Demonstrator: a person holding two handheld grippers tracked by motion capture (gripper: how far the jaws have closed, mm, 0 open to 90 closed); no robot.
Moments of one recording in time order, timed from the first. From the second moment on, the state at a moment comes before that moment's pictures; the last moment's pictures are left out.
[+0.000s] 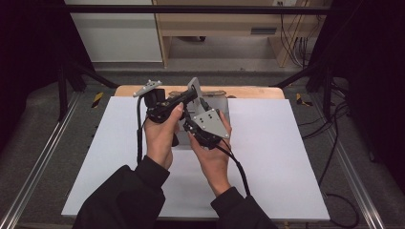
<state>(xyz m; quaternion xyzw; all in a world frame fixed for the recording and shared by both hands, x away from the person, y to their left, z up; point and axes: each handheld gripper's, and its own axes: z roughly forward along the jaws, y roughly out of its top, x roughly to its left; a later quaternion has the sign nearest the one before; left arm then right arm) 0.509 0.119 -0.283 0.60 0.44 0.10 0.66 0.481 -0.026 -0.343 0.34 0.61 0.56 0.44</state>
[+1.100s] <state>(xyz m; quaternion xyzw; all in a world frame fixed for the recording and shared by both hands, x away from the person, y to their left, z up) 0.508 0.121 -0.284 0.60 0.45 0.10 0.65 0.483 -0.026 -0.349 0.35 0.60 0.56 0.45</state>
